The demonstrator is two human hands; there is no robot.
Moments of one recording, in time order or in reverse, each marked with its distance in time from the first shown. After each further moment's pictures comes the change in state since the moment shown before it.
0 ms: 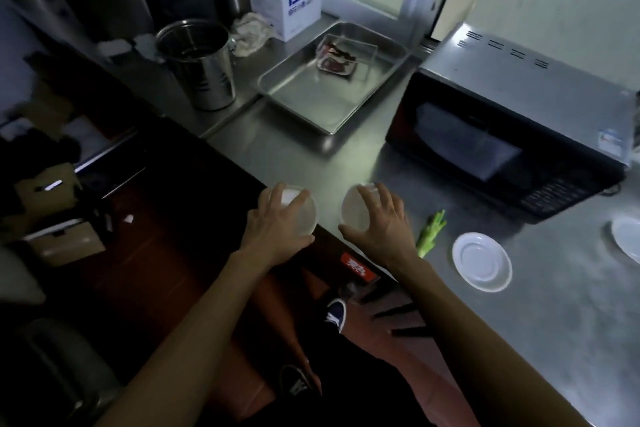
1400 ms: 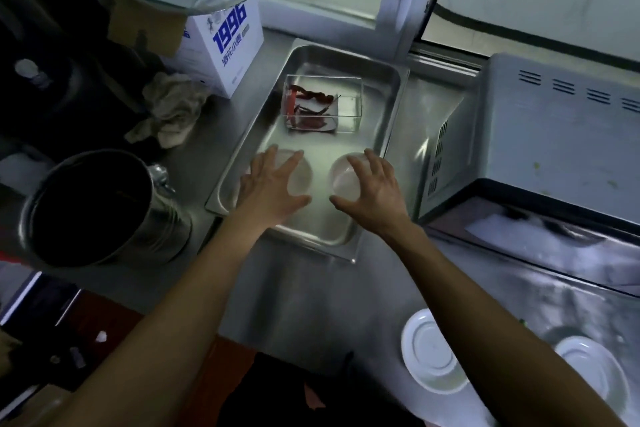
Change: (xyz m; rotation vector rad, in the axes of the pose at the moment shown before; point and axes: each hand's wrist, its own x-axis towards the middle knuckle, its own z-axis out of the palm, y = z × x) left_hand 0.465 -0.064 -0.076 -0.001 -0.183 0.205; right_hand 0.412 0.011 0.031 0.001 0.050 0.249
